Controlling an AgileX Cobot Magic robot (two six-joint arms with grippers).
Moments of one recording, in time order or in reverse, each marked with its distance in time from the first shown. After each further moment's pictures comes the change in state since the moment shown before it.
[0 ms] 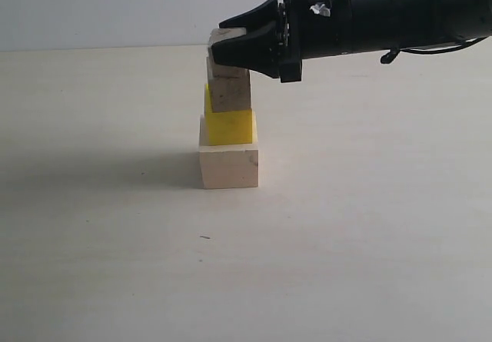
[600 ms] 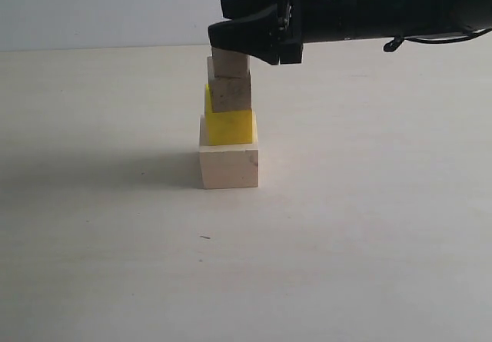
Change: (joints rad) left arm 0.000 0.000 0.000 0.000 0.000 0.000; right arm 0.000 -0.048 0.000 0.040 0.000 0.019
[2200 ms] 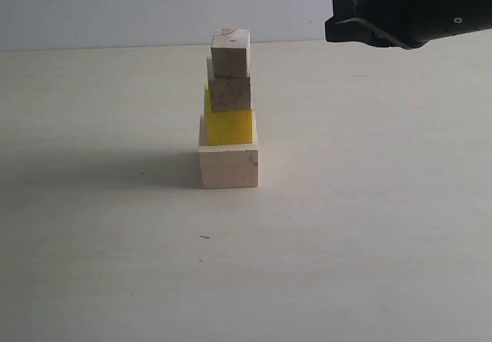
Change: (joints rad) left arm 0.000 0.000 0.002 0.002 -0.027 0.000; right arm 0.000 -0.541 0.310 -0.623 -0.653 1.171
